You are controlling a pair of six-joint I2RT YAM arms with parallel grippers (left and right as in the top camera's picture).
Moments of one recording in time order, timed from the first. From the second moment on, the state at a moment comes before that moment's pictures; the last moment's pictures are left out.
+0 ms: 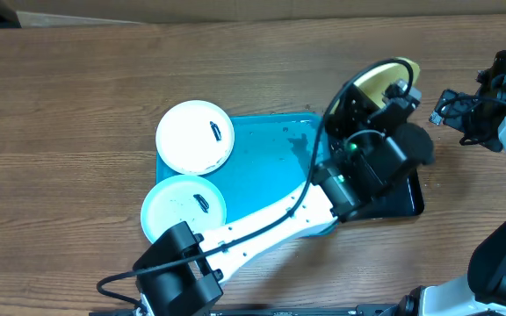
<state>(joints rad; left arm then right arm) -1.08 1.91 1.61 -0.08 -1.11 0.33 -0.29 1.72 1.43 -0.92 -0.01 0.20</state>
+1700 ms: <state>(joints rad) 0.64 1.91 1.61 -1.12 0.15 -0.41 -0.29 1.72 1.42 -0.92 -0.01 0.20</state>
